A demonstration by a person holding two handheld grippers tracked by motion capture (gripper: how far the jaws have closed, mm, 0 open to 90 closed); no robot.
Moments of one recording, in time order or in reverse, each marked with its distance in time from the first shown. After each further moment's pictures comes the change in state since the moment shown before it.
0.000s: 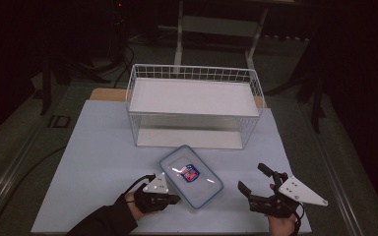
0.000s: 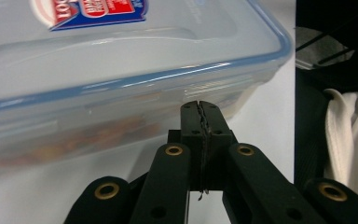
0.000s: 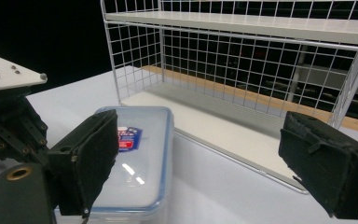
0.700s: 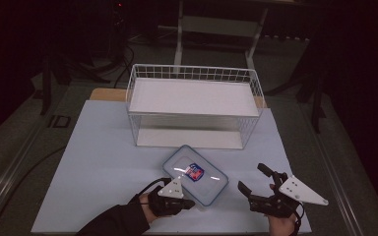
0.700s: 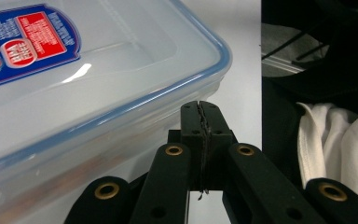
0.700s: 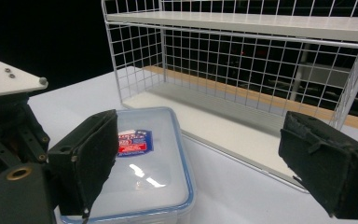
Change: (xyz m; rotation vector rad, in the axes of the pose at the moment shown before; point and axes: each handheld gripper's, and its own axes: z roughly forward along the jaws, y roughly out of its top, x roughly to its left) left arm -0.018 0.025 0.020 -0.006 -0.067 0.072; right arm -0.001 0.000 0.000 -0.002 0.008 0.012
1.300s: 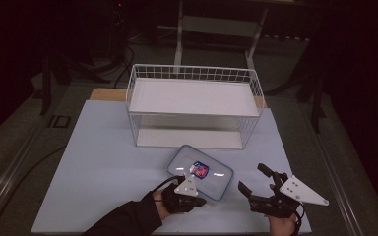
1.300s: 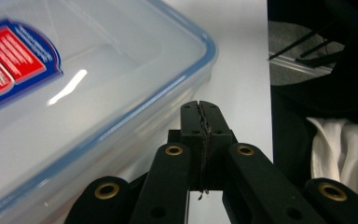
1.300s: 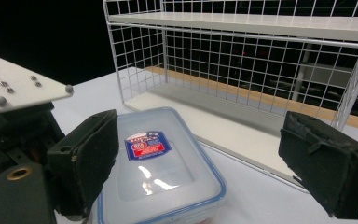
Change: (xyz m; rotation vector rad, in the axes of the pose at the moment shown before) left arm 0.002 0.018 0.026 0.034 0.009 0.016; right arm 0.000 0.000 -0.001 0.000 0.007 0.008
